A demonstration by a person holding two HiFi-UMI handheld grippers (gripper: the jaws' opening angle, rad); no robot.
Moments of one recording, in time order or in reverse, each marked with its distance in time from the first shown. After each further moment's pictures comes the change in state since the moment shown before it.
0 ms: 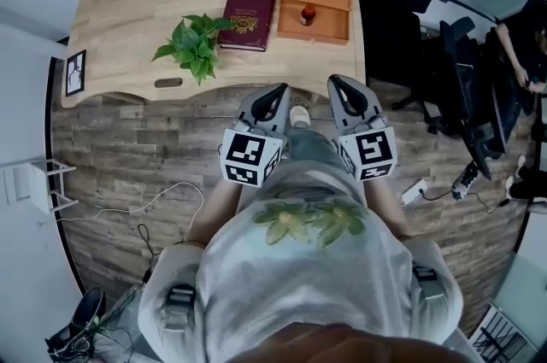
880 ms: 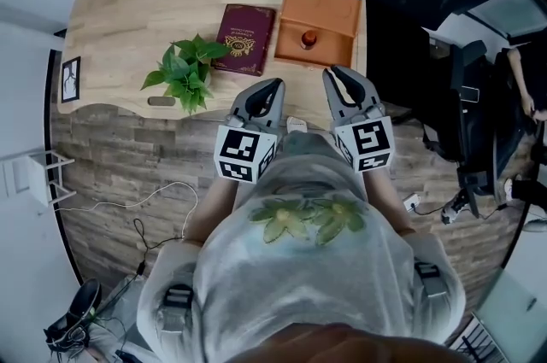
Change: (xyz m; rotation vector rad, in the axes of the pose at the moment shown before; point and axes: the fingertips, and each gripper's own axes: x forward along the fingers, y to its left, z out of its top) left arm 0.107 0.066 0.028 -0.038 0.039 0.073; right arm 0.114 -0.085 0.004 -0.002 0.049 0.094
